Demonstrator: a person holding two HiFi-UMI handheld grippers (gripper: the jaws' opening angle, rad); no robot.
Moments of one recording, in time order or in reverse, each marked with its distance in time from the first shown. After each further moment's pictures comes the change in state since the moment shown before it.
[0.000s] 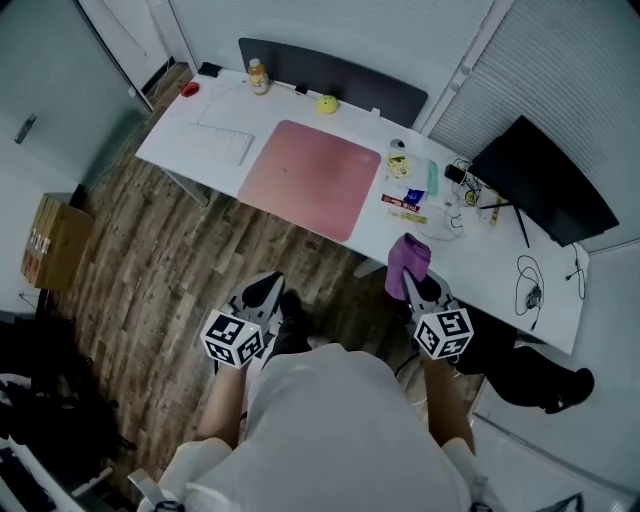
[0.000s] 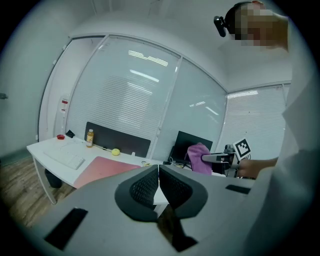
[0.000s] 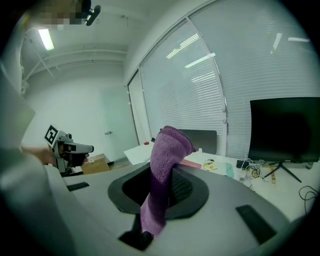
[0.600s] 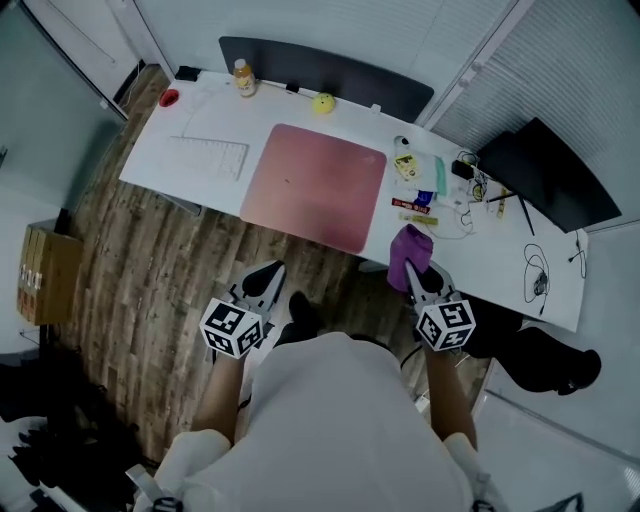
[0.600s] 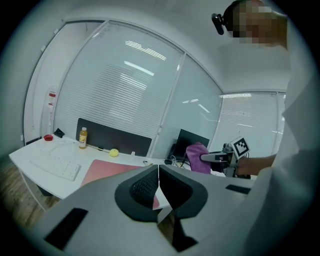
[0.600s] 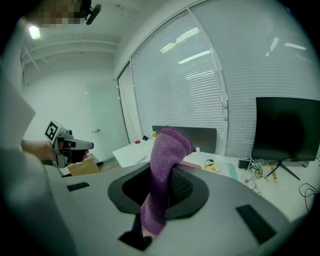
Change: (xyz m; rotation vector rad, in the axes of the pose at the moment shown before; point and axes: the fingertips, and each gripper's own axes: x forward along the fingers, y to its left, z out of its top) left arm 0.045 0.110 0.037 0.019 0.066 -0.137; right arm 0.091 0.017 0.022 0.029 0.042 -0.122
